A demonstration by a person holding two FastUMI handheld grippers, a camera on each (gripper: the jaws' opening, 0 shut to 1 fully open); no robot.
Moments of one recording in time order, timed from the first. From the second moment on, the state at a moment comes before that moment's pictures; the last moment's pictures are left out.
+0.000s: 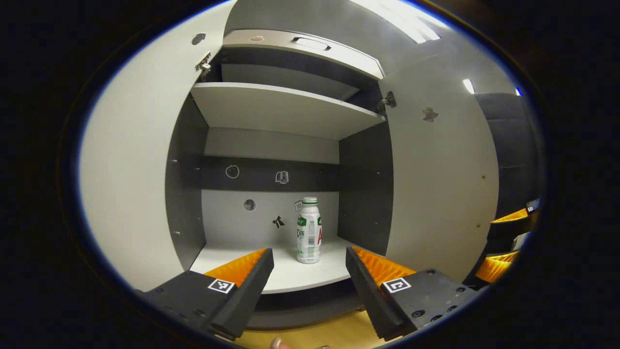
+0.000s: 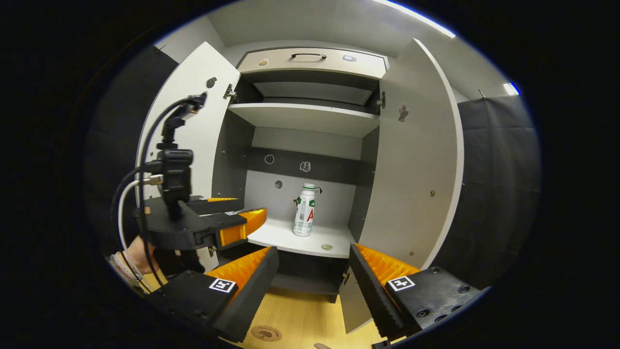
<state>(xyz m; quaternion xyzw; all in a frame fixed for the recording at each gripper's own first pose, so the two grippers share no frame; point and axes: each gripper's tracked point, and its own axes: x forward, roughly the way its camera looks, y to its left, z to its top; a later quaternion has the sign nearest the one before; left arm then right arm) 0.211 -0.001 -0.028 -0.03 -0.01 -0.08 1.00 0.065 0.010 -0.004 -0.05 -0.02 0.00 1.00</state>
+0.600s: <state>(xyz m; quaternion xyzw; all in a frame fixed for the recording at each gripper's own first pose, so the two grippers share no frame) 0.385 -0.030 -0.063 0.00 0.00 -0.10 0.99 0.140 -0.003 -0.019 -0.04 -0.01 0.04 1.00</state>
